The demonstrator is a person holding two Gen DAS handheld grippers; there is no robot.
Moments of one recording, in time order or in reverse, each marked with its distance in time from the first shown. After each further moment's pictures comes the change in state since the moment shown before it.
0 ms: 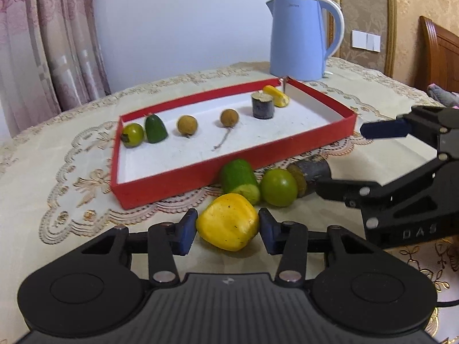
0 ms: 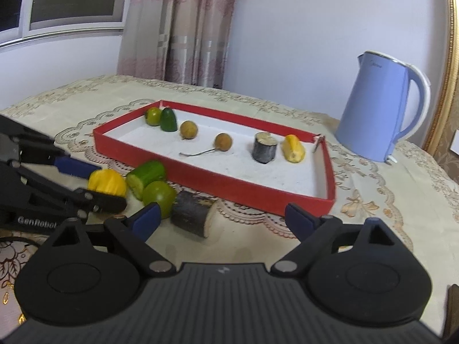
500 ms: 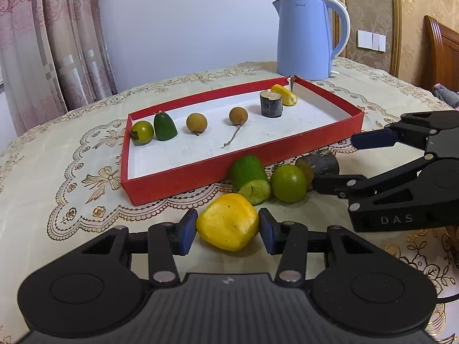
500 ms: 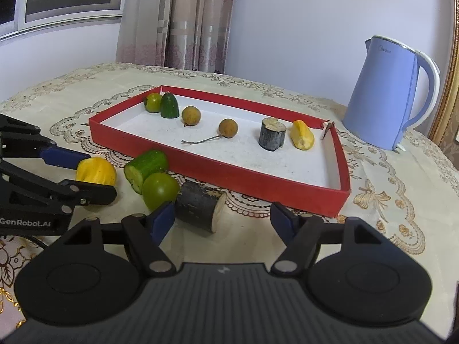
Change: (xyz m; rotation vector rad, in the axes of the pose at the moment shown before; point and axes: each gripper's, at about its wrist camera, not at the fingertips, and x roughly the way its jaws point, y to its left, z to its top) left arm -0.002 0.005 -0.003 -0.005 0.001 0.018; right arm 0.017 0.002 0.001 -0.004 0.052 -0.046
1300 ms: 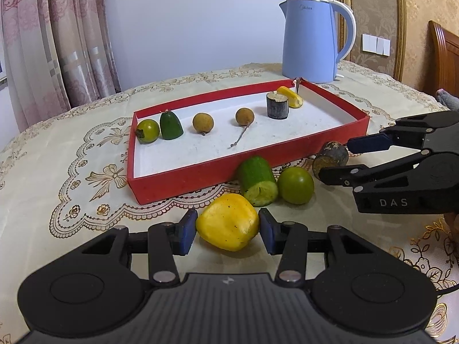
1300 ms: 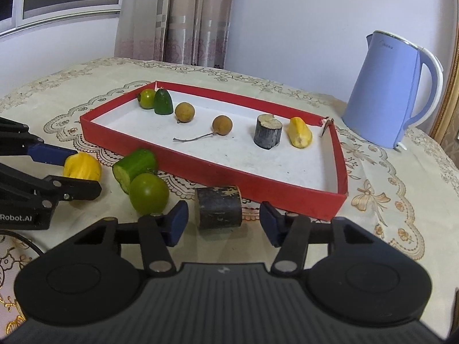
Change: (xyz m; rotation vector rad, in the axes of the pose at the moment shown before) left arm 0.000 0.006 0.000 -0.022 -0.001 0.002; right arm 0.013 -0.010 0.005 0.009 0.028 0.052
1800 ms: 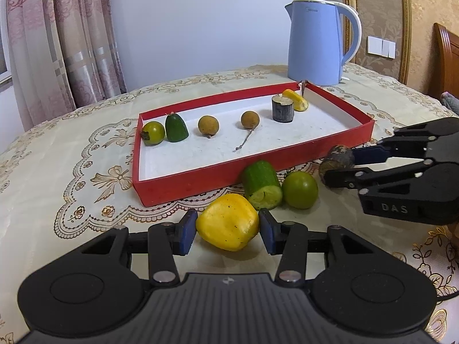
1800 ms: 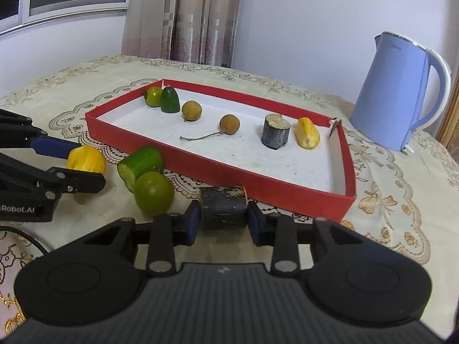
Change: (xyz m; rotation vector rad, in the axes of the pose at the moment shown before) left arm -0.001 0.001 0.003 -0.013 -0.003 0.024; right arm -0.002 0.001 -0.002 -0.014 -0.006 0.022
